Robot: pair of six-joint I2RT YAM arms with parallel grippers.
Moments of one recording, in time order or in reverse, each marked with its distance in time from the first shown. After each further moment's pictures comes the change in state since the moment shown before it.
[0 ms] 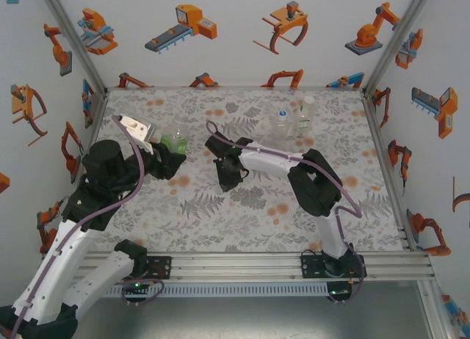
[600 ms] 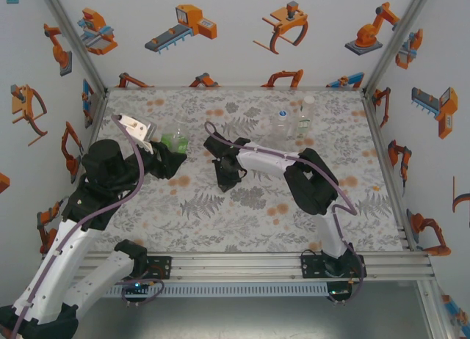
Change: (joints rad) left arm 0.006 0.003 0.000 0.016 0.020 0.000; right arm 0.000 0.037 0.023 0.006 -0.003 0.000
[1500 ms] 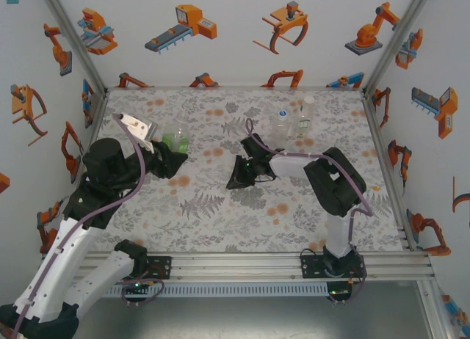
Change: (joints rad) left arm 0.006 0.014 -0.001 0.006 0.022 -0.001; right arm -0.206 -0.178 -0.483 0.586 -0.355 0.213
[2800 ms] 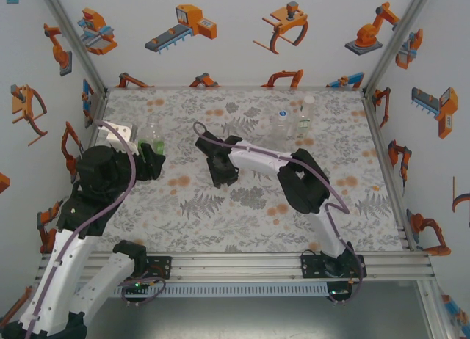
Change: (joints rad) left arm 0.111 -0.080 -0.024 -0.151 -0.241 -0.056; right arm 0.235 0.252 0.623 -0.674 0.490 -0.318
